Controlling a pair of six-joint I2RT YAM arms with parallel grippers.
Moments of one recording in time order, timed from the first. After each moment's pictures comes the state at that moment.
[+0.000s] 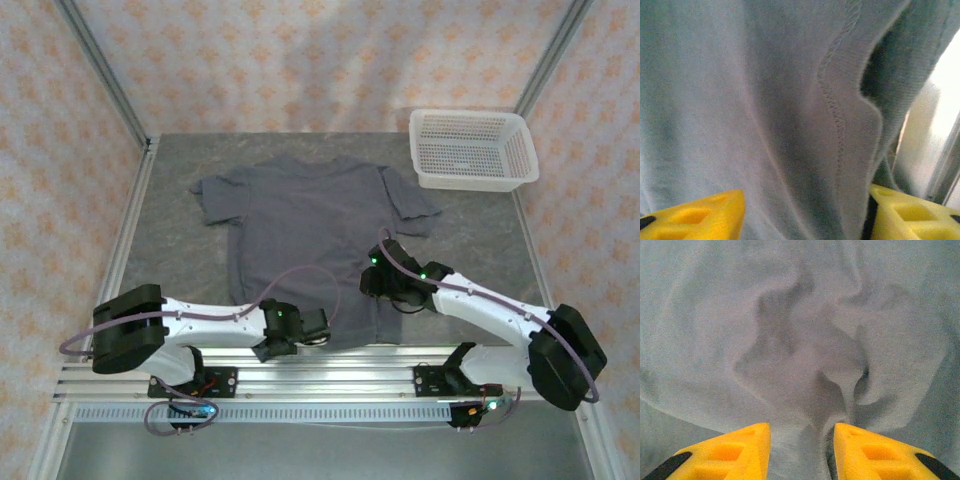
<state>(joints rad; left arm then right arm) -1.22 1.46 0.74 -0.77 -0.39 0.27 0.74 1.18 0.67 -0.51 0.04 0.84</state>
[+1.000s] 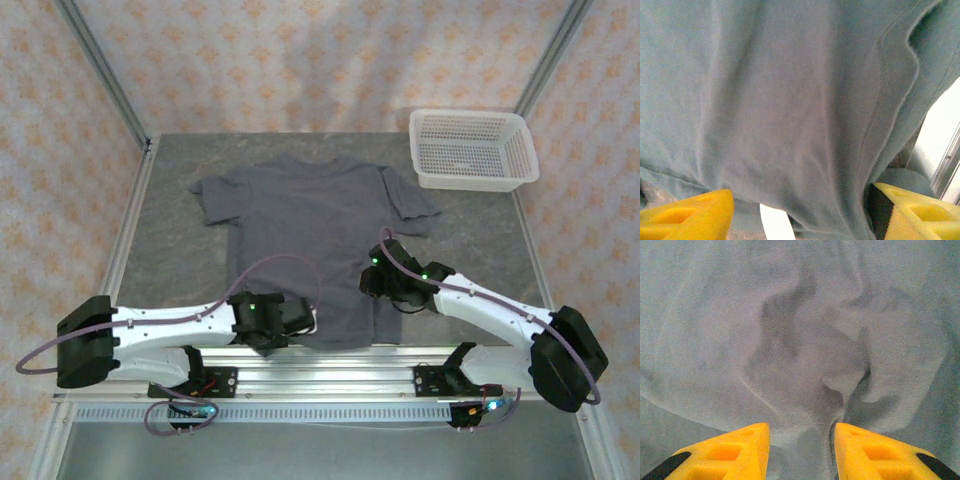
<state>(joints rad) -1.17 1.23 0.74 -0.88 -0.41 0.25 0.74 1.18 0.67 -0.51 0.04 0.84</state>
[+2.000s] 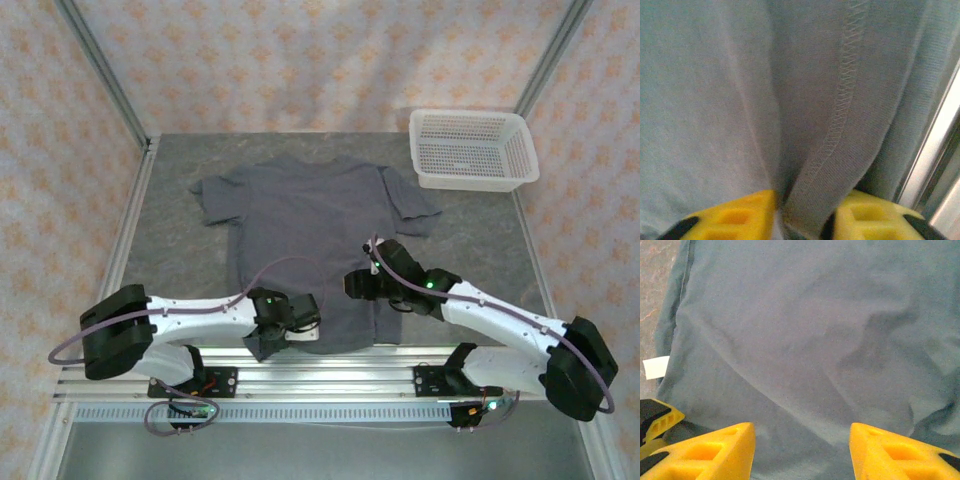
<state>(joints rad) -1.11 1.40 0.73 -0.84 -0.22 0.30 0.80 1.08 0.65 -0.40 -0.06 0.62</state>
